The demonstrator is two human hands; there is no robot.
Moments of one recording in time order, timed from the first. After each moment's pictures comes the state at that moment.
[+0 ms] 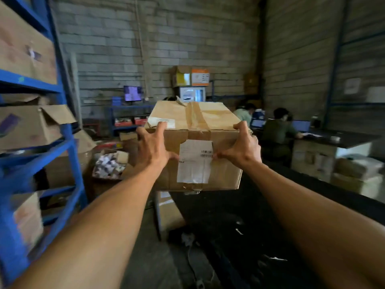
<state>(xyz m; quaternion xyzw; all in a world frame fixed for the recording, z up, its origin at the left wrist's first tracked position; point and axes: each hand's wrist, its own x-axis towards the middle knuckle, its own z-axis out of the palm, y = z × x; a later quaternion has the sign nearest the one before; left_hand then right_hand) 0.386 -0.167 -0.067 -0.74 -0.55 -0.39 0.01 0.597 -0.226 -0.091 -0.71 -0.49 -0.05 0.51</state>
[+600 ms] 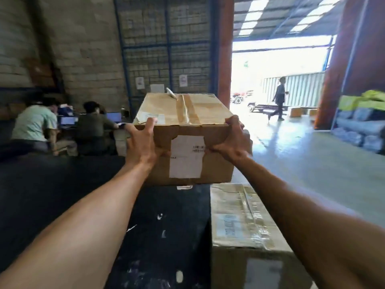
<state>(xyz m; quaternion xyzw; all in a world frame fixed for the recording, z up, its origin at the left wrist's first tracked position) 0.566 -0.377 -0.099 -0.91 -0.11 -0.33 -0.21 0.649 -0.590 -0.125 -0.86 -0.06 -0.28 0.42</state>
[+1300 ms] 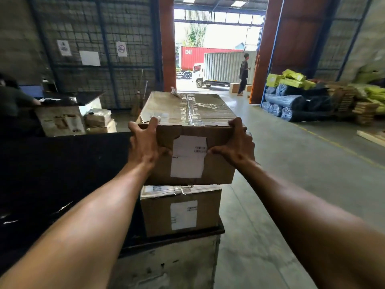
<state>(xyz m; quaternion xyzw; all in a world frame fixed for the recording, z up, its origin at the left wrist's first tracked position) 0.501 -0.569 -0.158 -0.91 0.02 -0.25 -0.32 0.511 -0.802 -0.186 -0.89 0.07 -0.27 0.37</state>
